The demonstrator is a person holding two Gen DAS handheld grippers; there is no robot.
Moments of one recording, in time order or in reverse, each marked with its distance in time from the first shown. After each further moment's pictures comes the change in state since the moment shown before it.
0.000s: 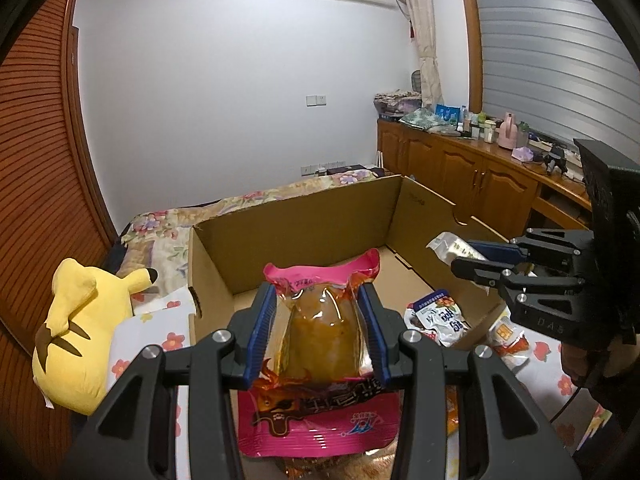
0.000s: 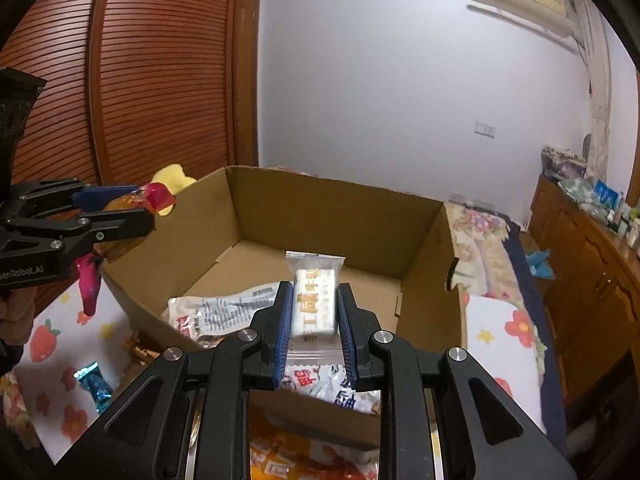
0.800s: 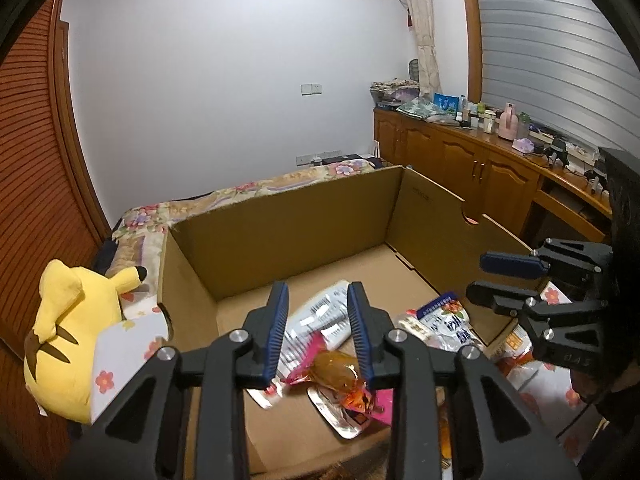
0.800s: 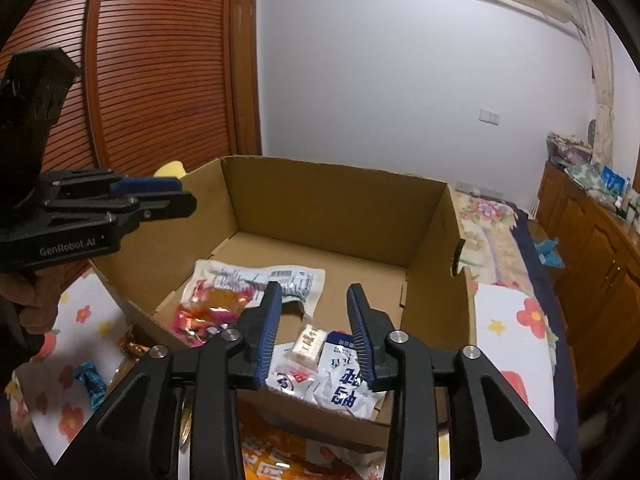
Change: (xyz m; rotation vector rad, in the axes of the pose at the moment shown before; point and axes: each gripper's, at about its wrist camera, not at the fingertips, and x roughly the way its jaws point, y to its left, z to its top) left arm 0.032 -0.010 0.008 0.006 0.042 -0.017; right arm 0.007 -0.012 -0.006 0.031 0.019 0.027
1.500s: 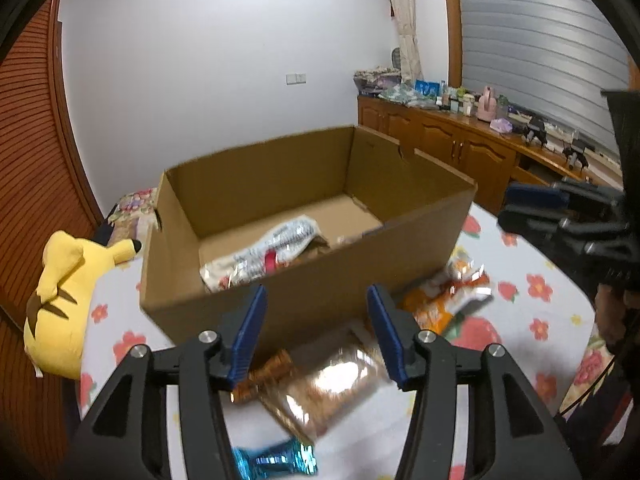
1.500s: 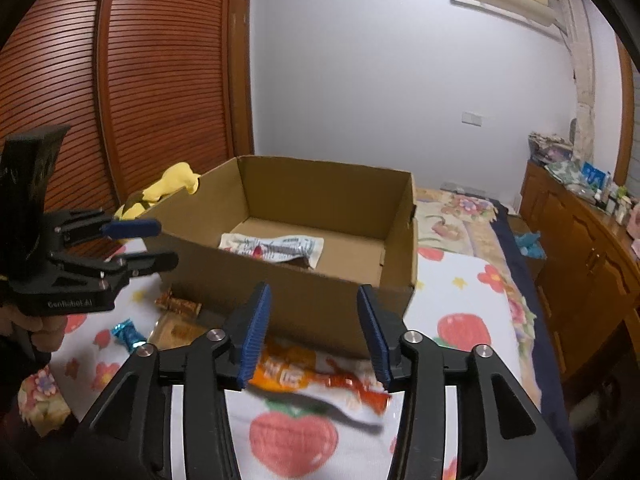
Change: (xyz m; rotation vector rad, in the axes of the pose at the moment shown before) left arm -0.062 -0.041 -0.071 0.025 0.041 -0.022; right arm -0.089 0.015 -0.033 0.015 -0.009 -0.047
